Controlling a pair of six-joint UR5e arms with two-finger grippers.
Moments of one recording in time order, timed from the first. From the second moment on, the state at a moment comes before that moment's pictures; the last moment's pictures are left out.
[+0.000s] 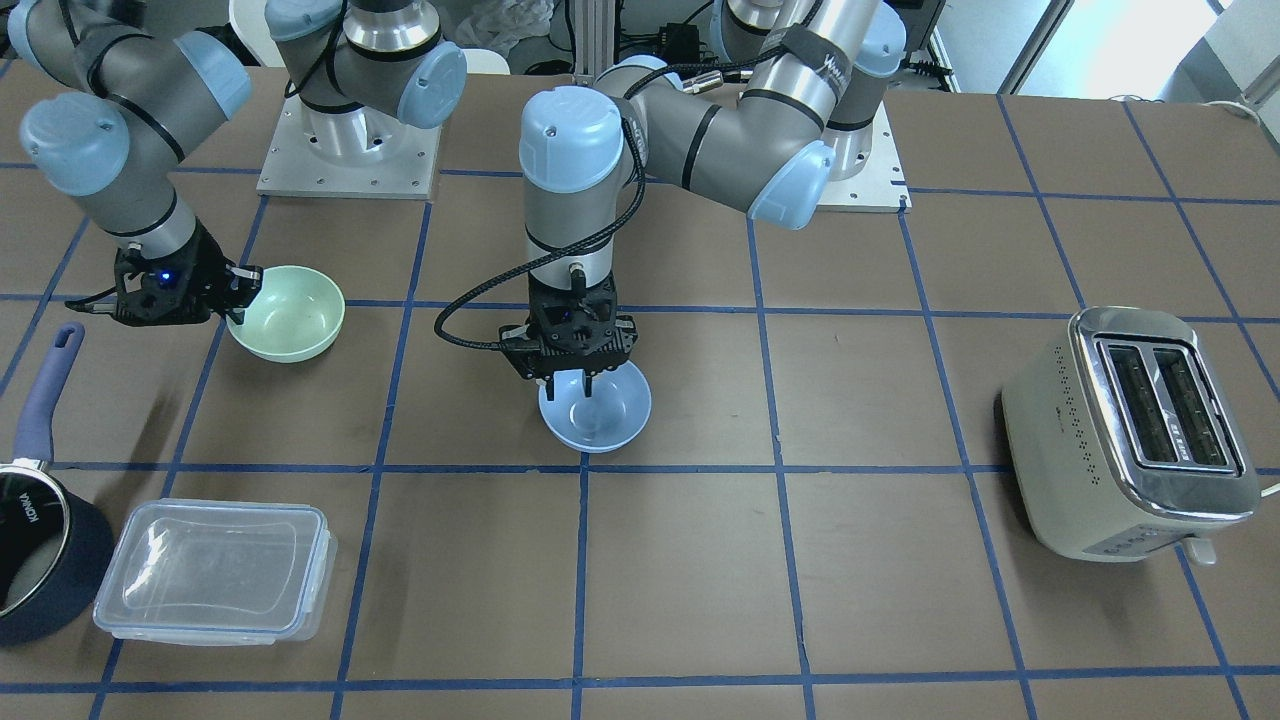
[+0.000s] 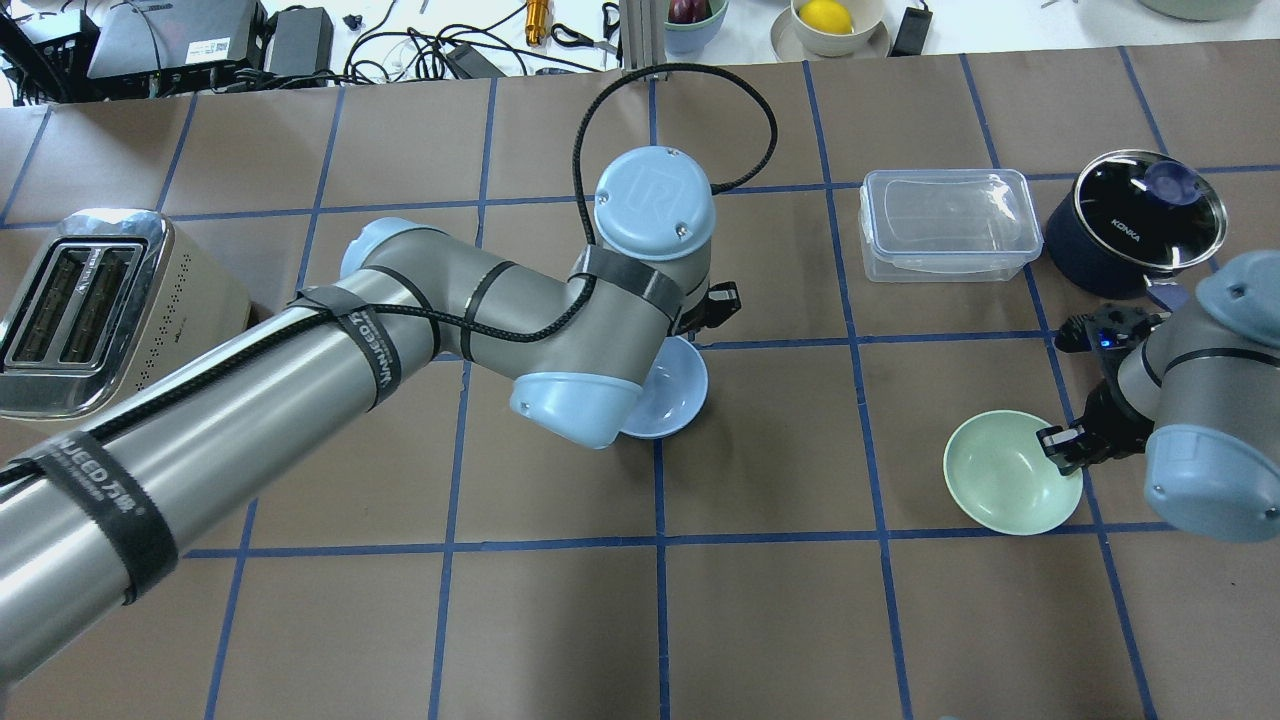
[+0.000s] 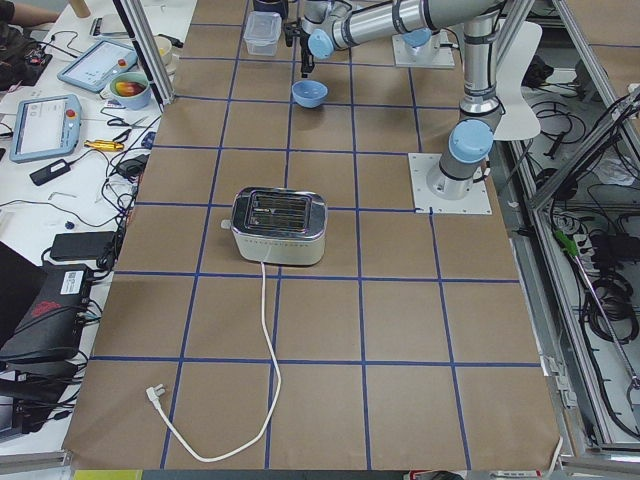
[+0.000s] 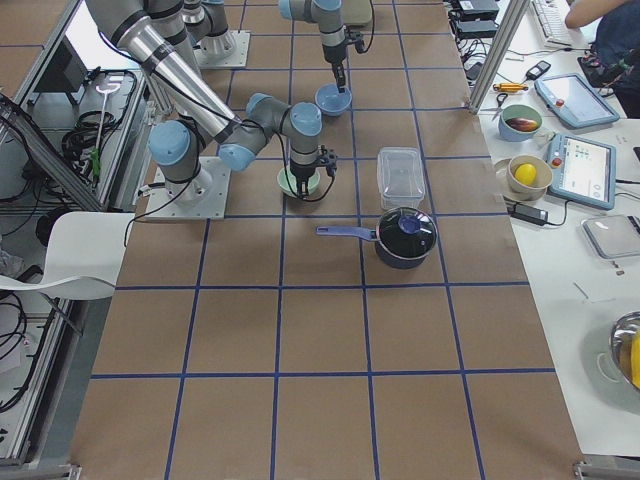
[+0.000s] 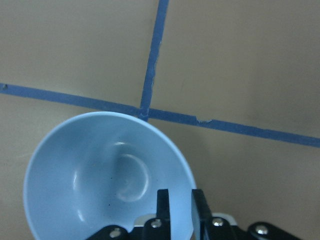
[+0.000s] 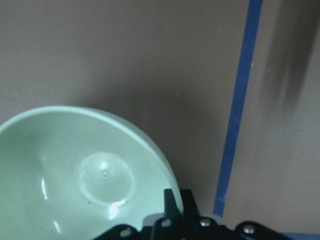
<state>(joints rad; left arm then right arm) -2.03 -1.90 -1.74 -0.87 1.63 -0.61 1.08 -1.60 2.30 -2.22 -1.62 -0.58</state>
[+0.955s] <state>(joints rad) -1.54 -1.51 -1.62 -1.43 1.59 0.11 1.53 -1.45 1.89 -1.94 -1.40 0.13</state>
